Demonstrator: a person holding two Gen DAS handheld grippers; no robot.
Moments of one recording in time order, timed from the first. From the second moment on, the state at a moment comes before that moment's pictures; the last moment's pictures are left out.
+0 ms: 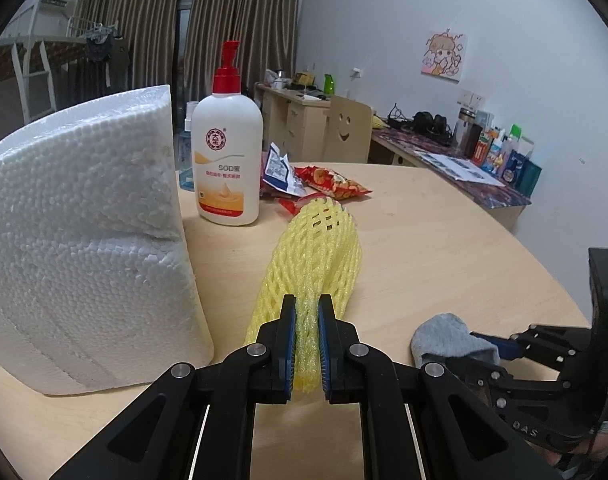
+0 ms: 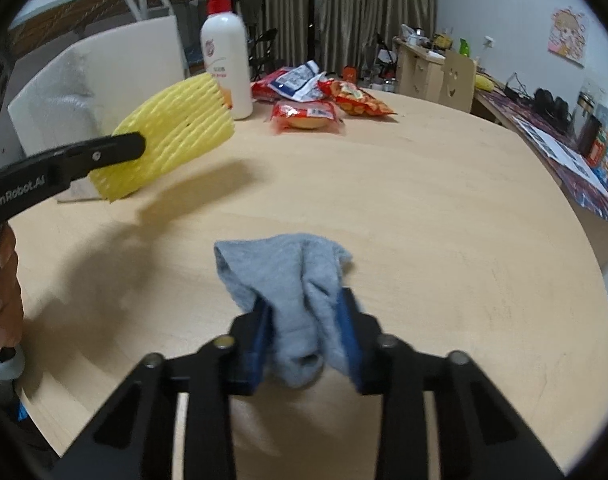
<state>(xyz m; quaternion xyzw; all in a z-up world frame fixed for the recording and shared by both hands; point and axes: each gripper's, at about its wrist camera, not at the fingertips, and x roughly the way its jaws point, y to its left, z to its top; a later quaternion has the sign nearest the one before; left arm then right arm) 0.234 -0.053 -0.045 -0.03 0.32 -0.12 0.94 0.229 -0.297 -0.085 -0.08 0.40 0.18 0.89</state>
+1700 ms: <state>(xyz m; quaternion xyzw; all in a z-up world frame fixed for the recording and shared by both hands) 0.062 -0.034 0.046 0.00 0.18 -0.13 0.98 0.106 -0.309 0.013 -0.02 0.23 0.19 0.96</state>
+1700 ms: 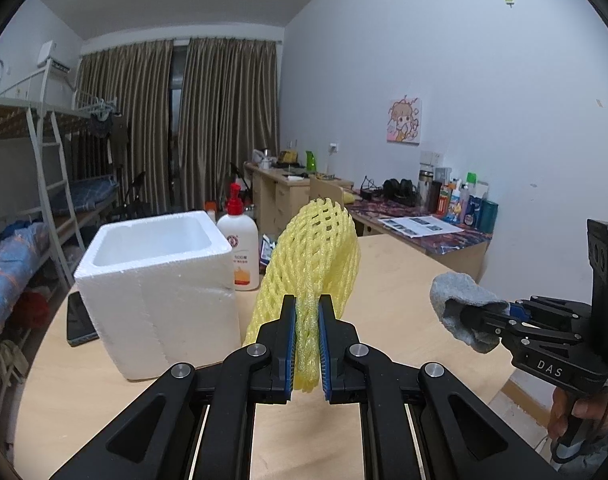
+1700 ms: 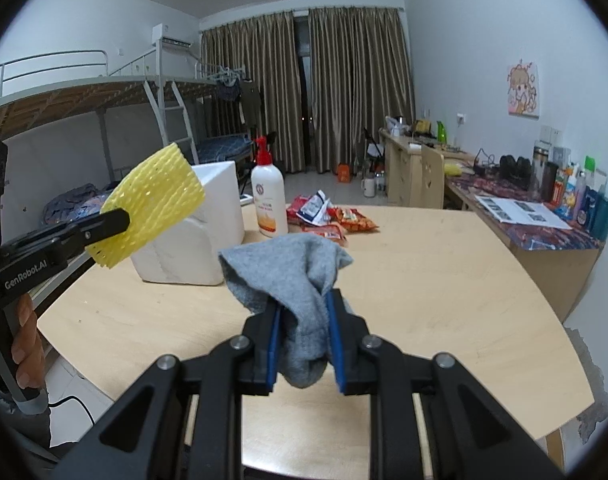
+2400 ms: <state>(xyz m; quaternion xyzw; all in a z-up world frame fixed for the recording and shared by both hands) -0.013 -0.041 0.067 0.02 0.12 -0.13 0.98 0.045 -0.314 0.034 -0.02 0.16 0.20 0.97</state>
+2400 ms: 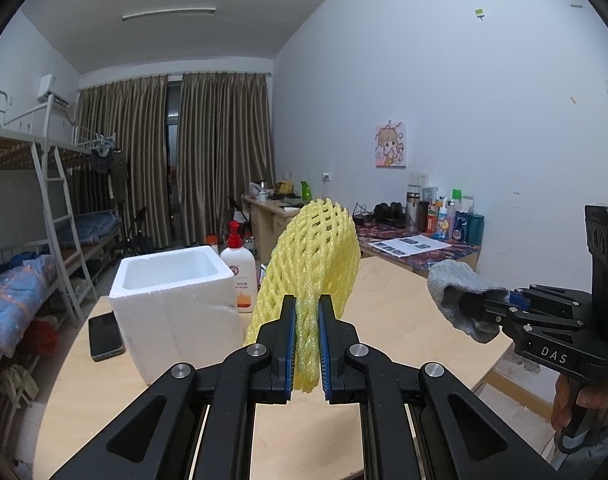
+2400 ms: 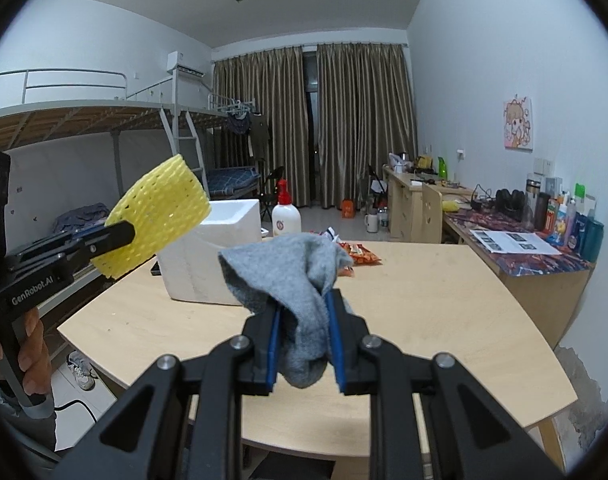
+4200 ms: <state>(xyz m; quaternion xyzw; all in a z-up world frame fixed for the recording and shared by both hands) 0.001 0.038 0.076 -0.01 0.13 0.01 0.99 0.097 -0.230 0.048 -0.04 0.16 0.35 0.92</state>
